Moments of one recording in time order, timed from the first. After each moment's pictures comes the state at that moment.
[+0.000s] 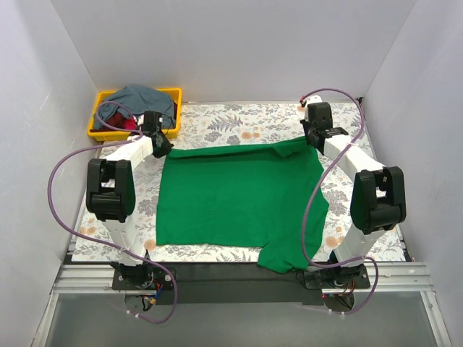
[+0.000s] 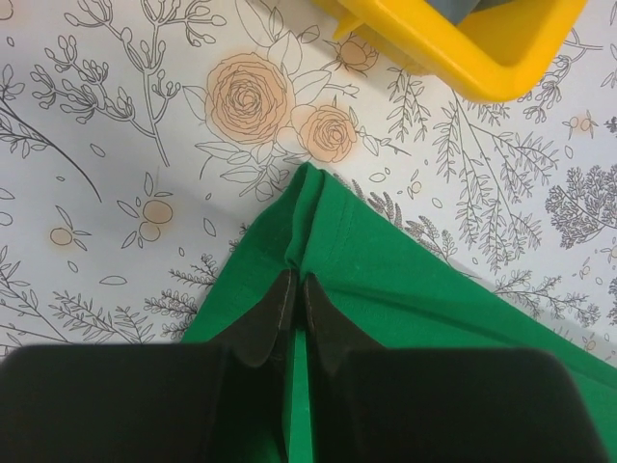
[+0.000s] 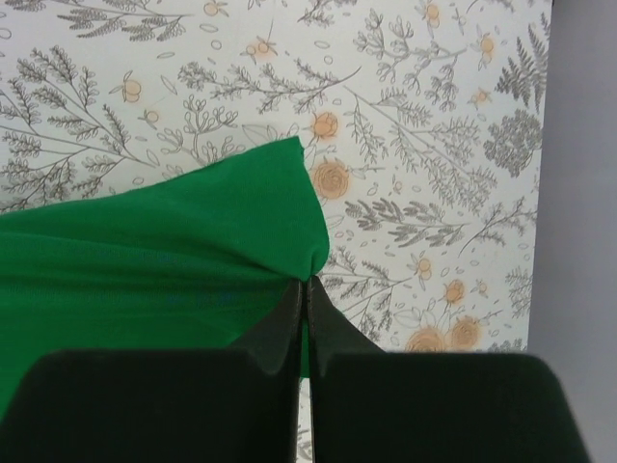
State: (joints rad) left arm -0.09 1.88 1.31 -0.35 -0.17 -0.64; right arm 0.22 1.73 1.29 -0.24 0.31 -0.18
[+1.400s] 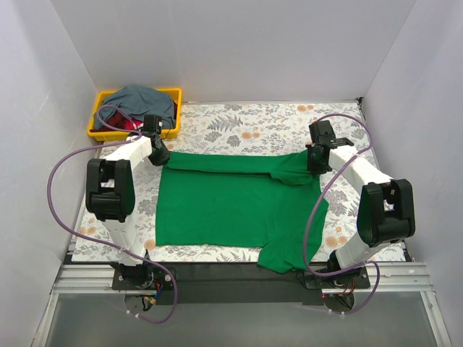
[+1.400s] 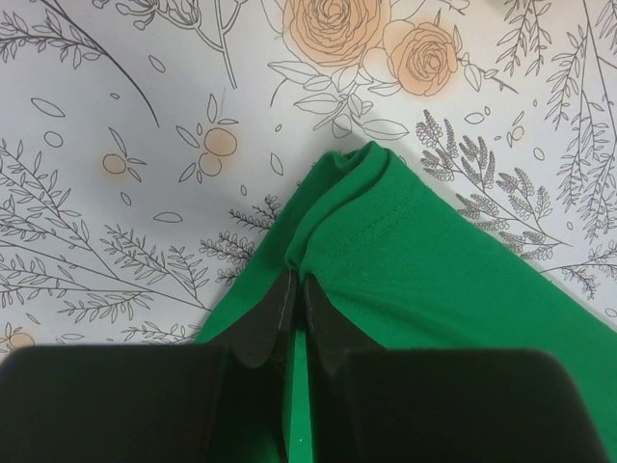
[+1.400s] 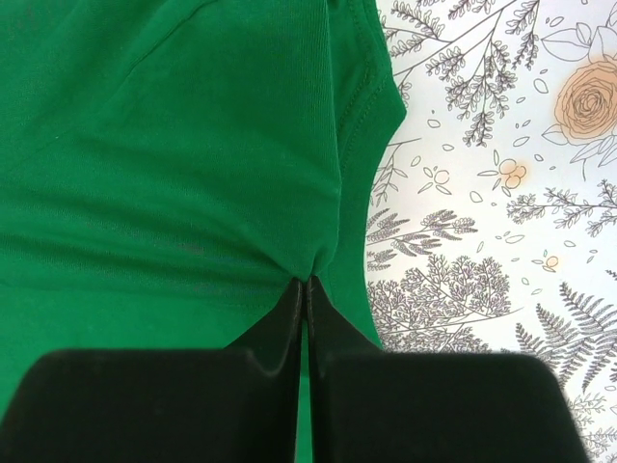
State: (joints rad) left arm -0.08 1.89 1.31 -0.51 -0.18 -0.64; right arm 0.21 1.60 1.13 -0.64 0.19 0.21
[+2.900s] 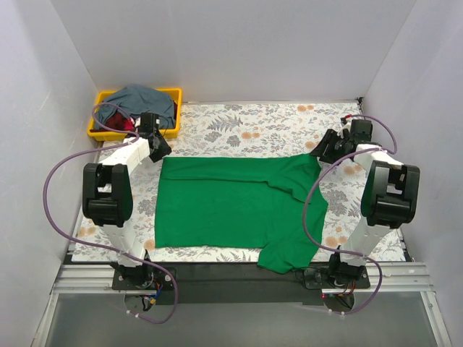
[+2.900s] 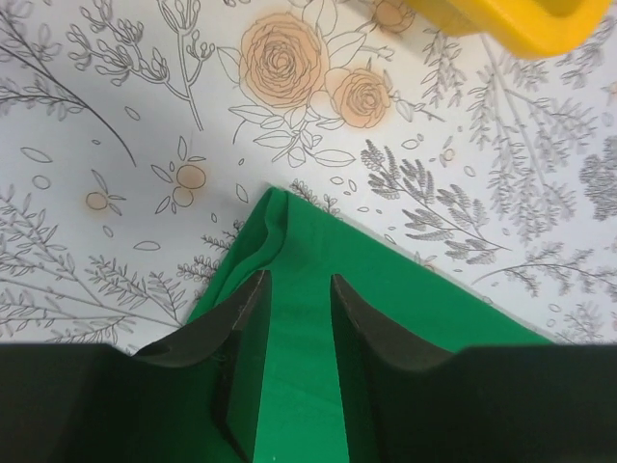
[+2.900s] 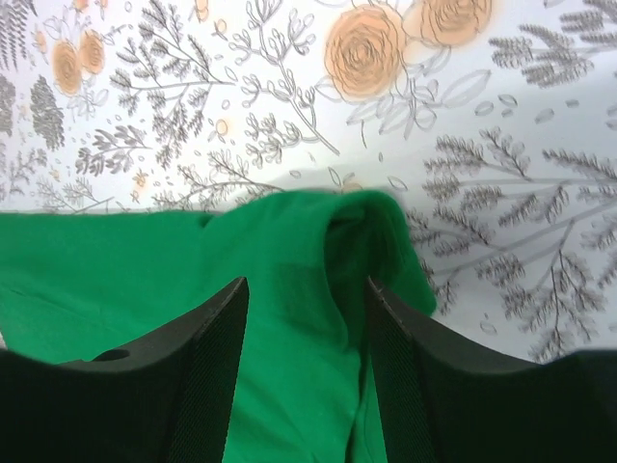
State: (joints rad) left arm -0.07 1.81 1.28 -0.42 -0.16 -0.62; right arm -0.15 1.77 1.12 -0.24 -0.47 0.31
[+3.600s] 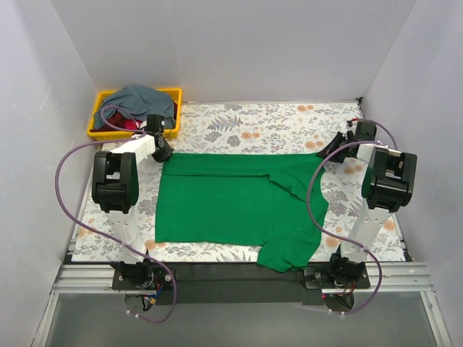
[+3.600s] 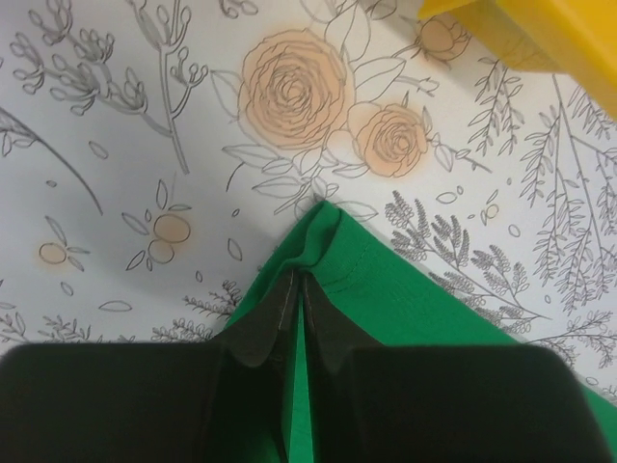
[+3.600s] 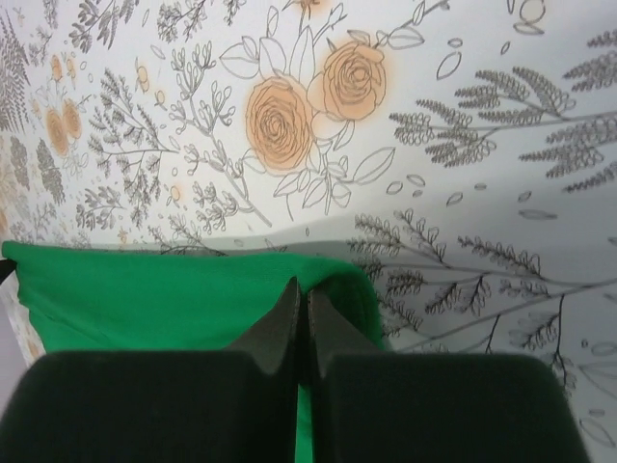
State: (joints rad) left arm -0.07 2.00 1.35 -0.40 -0.18 -0.66; right arm -0.23 1.98 1.22 -0.16 -0.58 0.39
